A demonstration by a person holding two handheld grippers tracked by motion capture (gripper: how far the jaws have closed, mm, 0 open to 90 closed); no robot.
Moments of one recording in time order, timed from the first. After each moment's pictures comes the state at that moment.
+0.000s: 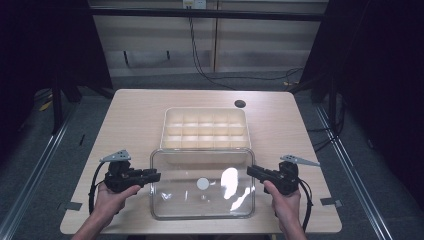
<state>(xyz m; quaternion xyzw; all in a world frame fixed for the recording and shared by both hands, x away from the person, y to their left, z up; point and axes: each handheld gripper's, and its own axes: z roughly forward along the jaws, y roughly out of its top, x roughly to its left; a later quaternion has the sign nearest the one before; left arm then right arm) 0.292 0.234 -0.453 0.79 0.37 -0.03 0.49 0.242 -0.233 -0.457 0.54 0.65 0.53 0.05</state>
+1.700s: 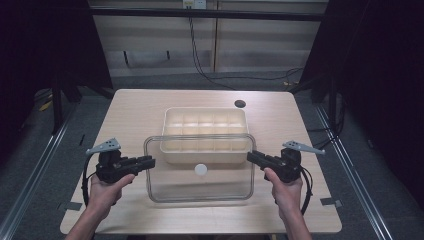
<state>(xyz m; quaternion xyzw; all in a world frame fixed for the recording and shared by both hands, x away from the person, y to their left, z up) 0.298 0.240 -0.412 0.76 0.37 0.01 0.53 0.257 -0.227 -0.414 0.52 0.65 0.55 0.09</state>
